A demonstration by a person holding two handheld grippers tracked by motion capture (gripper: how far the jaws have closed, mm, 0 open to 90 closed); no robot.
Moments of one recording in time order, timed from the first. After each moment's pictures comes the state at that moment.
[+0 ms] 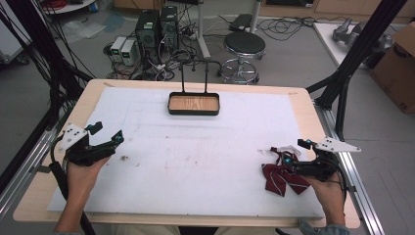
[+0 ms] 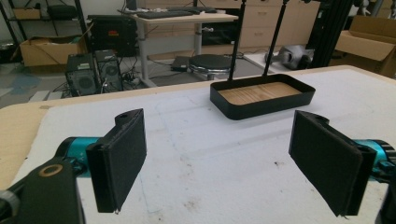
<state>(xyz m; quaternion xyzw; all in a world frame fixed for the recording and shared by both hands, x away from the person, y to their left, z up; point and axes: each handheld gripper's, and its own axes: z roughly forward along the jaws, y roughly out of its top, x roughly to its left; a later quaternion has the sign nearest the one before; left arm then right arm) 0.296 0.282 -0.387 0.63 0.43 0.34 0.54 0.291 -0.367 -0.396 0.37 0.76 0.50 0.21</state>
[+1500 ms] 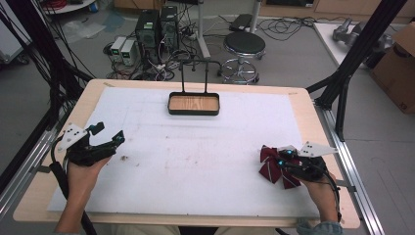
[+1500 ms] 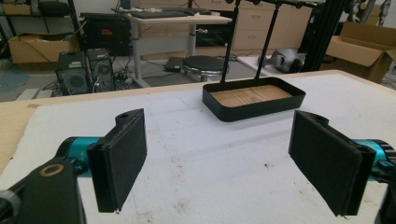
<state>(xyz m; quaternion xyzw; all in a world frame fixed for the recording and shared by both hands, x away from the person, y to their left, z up) 0.295 0.281 -0.386 0.63 0.44 0.32 0.56 0.296 -0.348 -0.413 0.32 0.82 0.43 0.21</state>
